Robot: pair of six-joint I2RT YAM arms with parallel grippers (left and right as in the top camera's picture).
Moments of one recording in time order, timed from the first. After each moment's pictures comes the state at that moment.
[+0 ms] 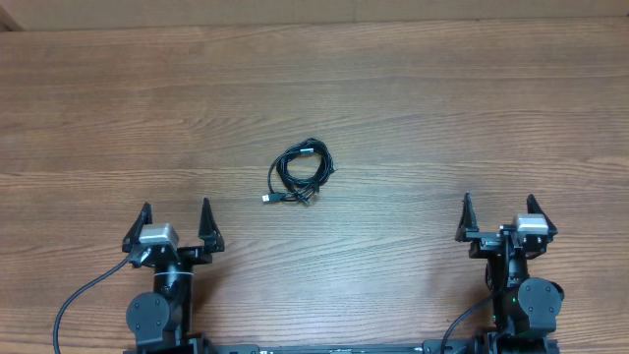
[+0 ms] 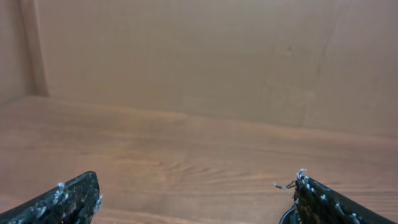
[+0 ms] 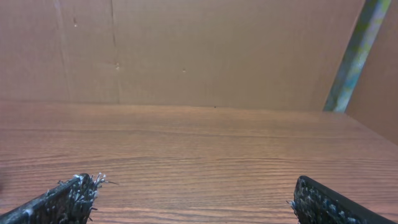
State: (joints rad) left arm 0.14 0.01 0.01 0.04 0.10 -0.12; right arm -0.03 0.01 0.02 -0.03 0.02 -0.06
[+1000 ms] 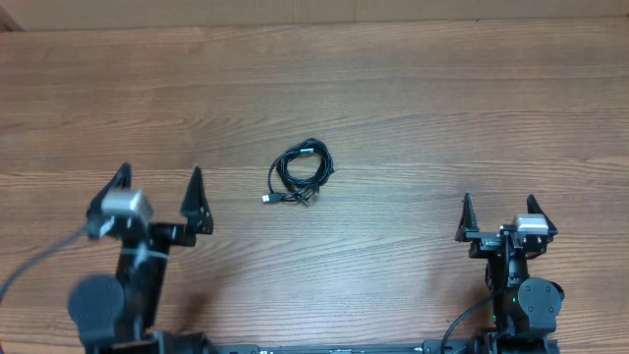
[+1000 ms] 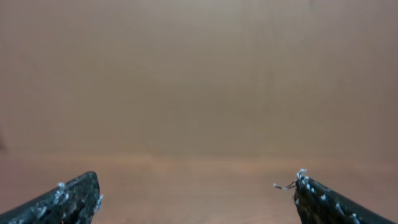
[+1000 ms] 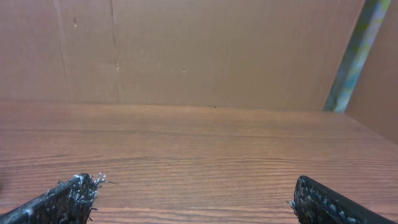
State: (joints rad) left arm 0.14 0.42 0.60 -0.16 0.26 -0.13; right arm -0.03 0.01 0.02 -0.03 0.02 -0.06
